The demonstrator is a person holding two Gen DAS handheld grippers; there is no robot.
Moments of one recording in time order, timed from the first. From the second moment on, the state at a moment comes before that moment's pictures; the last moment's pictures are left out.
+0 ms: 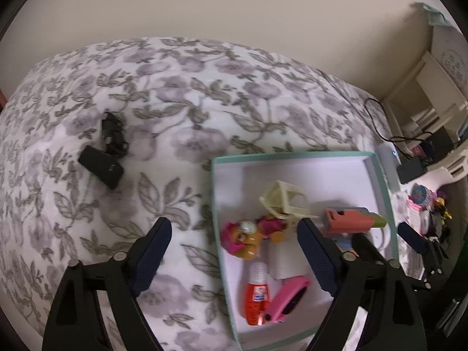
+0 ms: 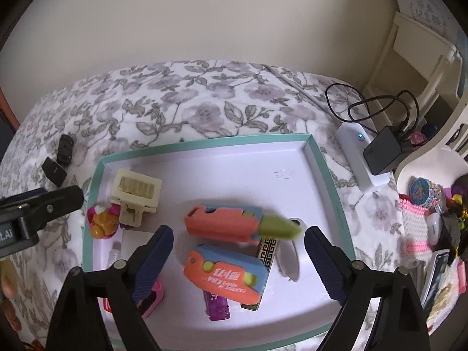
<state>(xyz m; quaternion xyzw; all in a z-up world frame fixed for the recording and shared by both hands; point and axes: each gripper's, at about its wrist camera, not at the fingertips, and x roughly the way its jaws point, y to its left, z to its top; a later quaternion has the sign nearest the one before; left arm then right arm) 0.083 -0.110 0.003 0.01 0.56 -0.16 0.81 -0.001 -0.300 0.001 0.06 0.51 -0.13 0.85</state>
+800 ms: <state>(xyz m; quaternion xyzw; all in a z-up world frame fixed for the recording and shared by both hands) 0.099 -0.058 -0.009 0.04 0.54 -0.05 0.84 -0.004 -0.311 -0.005 0.14 0.51 -0.14 0.84</state>
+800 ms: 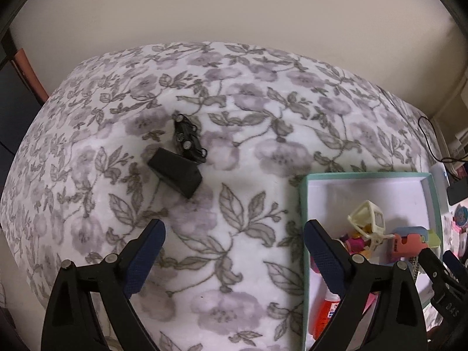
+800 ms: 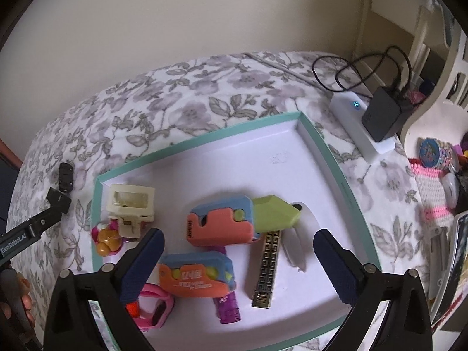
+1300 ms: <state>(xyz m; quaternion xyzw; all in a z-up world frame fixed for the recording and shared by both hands) 0.115 0.004 -0.001 -0.02 0.55 0.00 0.84 0.013 -0.263 0.005 0.14 0.50 -0.09 0.85</state>
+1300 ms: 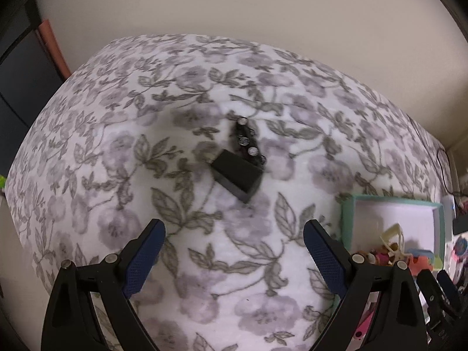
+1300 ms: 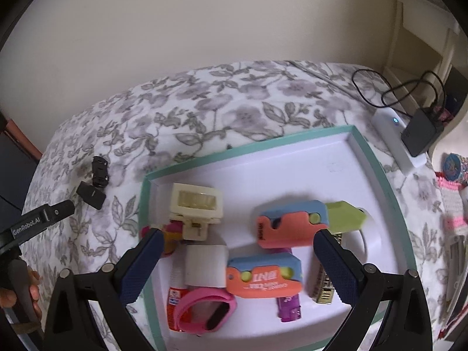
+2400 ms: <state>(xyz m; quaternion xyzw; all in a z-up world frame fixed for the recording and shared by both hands) 0.167 0.062 -0.019 -0.08 0.56 -0.02 0.82 0.094 -0.193 0.000 0.12 0.49 -0.03 0.86</state>
